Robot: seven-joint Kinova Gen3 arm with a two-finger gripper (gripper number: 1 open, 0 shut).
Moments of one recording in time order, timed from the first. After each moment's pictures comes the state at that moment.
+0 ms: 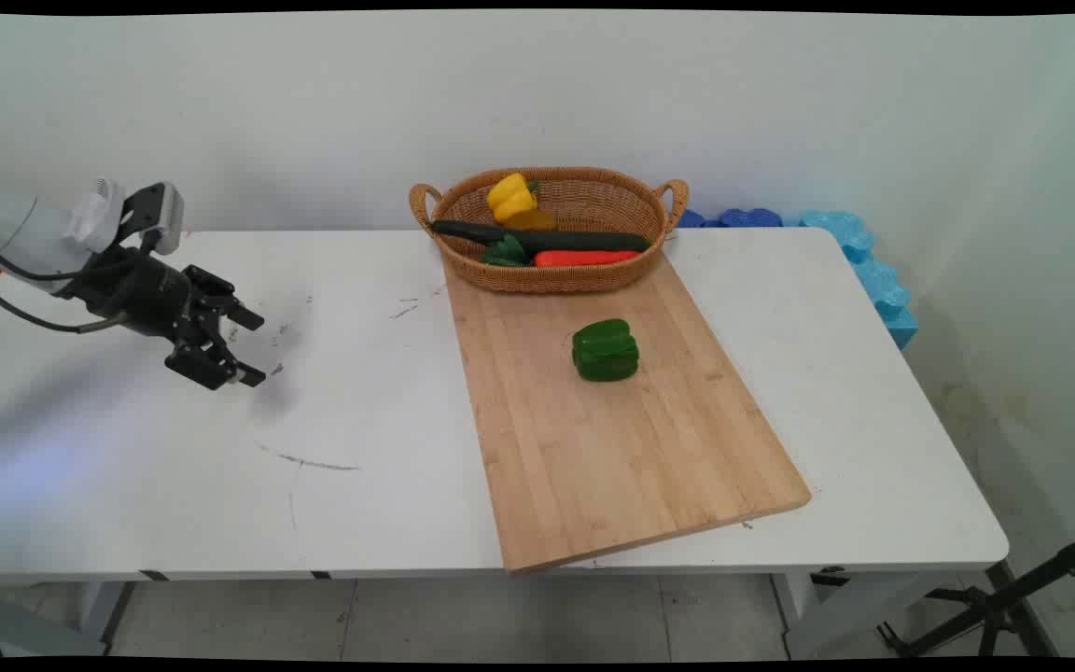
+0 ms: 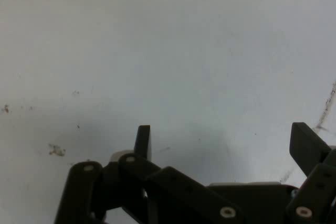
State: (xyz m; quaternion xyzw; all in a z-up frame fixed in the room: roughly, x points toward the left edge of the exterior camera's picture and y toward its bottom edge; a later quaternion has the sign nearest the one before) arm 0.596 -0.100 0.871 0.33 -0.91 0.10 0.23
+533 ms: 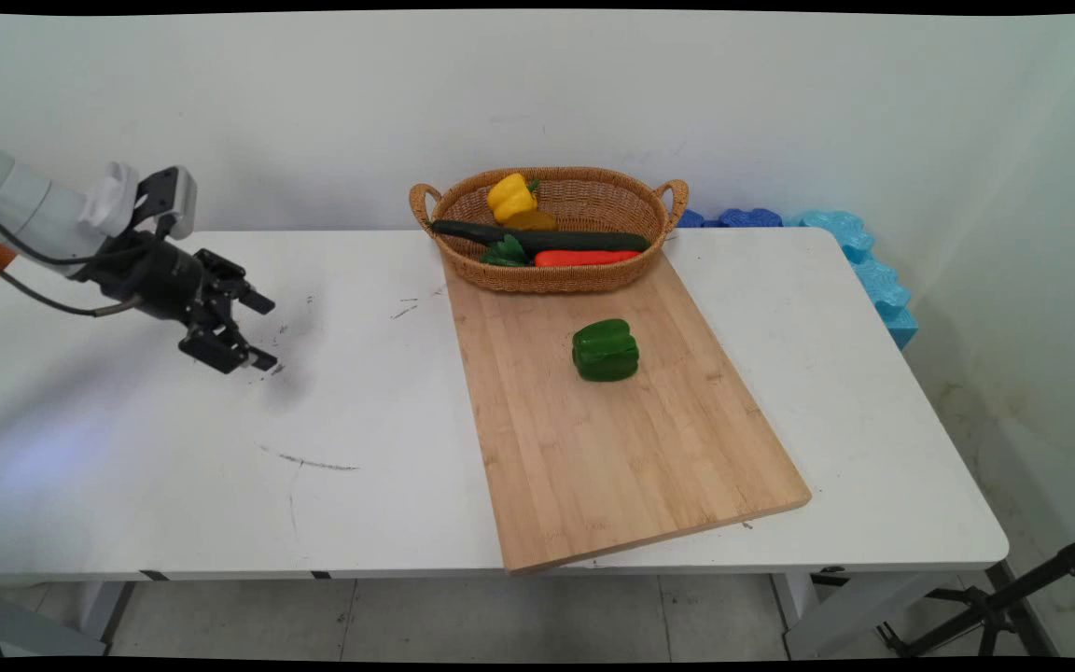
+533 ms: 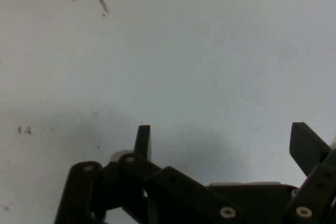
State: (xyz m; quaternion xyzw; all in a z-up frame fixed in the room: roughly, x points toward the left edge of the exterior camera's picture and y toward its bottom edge) arm 0.588 -0.116 0.881 0.32 -0.91 0.11 0.23
